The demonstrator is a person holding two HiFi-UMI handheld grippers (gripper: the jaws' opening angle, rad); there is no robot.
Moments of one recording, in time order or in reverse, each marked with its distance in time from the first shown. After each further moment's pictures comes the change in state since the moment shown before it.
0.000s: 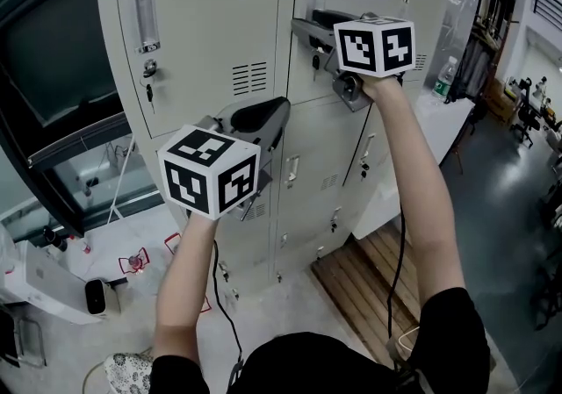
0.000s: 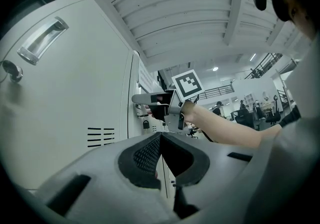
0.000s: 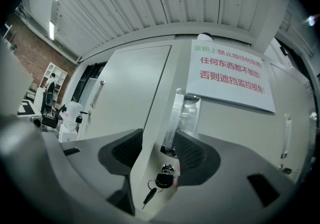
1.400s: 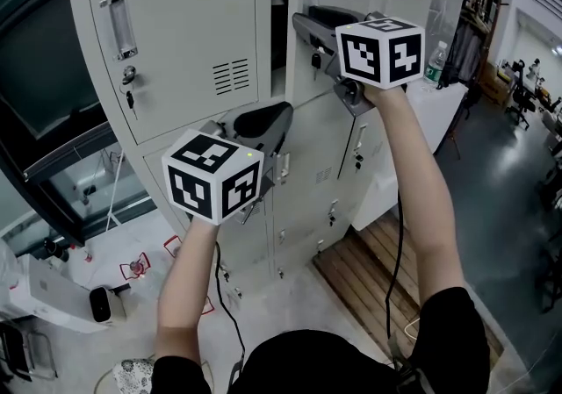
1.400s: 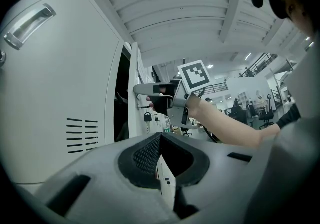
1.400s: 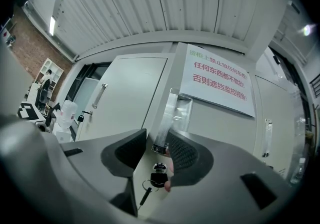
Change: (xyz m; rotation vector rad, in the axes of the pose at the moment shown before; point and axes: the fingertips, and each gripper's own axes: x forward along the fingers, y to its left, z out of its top) left arm 0.022 -0.021 -0.019 0.013 0.043 -0.065; right arm -0.038 -0.005 0.001 -0.032 -0.050 -0.067
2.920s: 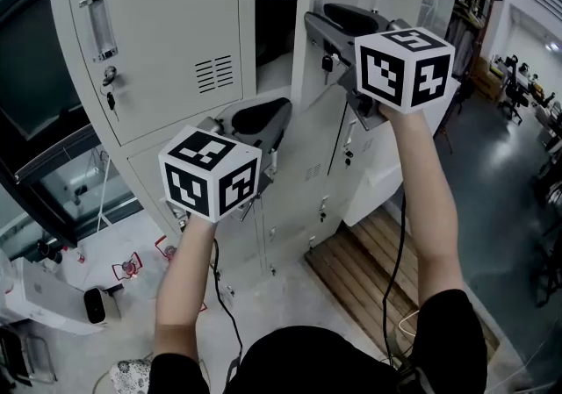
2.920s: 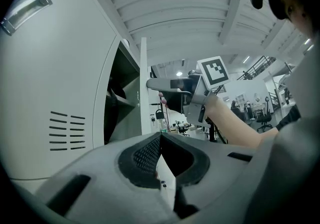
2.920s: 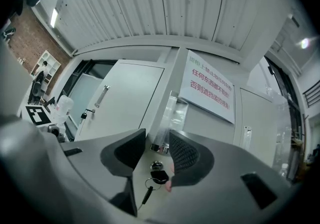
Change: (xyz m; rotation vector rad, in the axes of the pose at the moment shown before) left arm 0.023 -0.010 -0.004 -0.014 -0.013 -0.033; right arm -0.052 -0.007 0.006 -0.053 -0.012 -0.075
